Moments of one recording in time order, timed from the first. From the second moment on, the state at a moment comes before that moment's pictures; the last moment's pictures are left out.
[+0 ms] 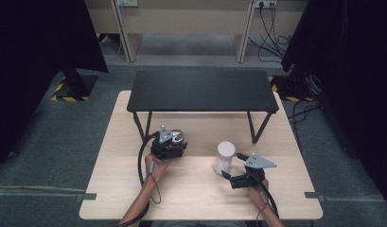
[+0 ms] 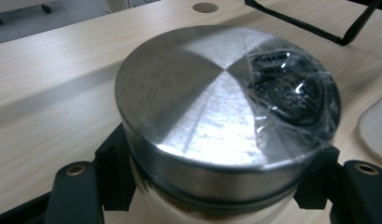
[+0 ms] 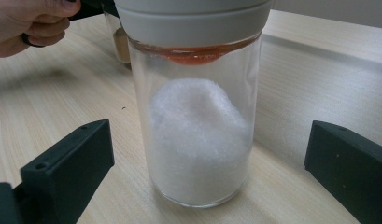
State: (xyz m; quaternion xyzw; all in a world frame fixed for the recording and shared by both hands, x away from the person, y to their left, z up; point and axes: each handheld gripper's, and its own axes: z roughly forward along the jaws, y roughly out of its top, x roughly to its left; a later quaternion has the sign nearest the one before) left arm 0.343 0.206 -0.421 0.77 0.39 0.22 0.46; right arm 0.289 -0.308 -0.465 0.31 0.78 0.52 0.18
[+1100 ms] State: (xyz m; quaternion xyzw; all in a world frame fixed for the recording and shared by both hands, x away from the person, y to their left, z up) left arm 0.331 0.244 -0.338 0.78 0.36 0.17 0.49; right arm 0.288 -0.308 -0.465 0.31 0.78 0.52 0.18
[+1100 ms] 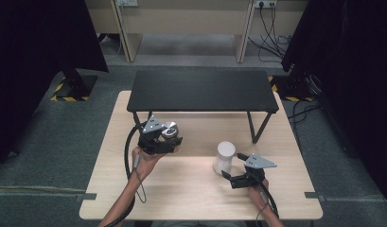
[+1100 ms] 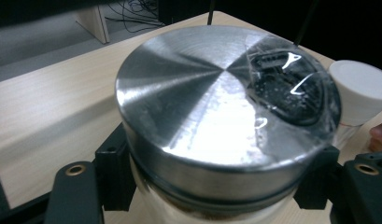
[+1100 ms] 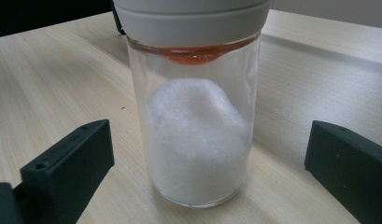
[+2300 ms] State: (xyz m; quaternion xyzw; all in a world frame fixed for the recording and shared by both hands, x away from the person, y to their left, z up) left arm 0.368 0.246 -0.227 0.78 0.36 0.16 0.48; right arm 0.288 -0.307 -0.465 0.31 0.78 0.52 0.18
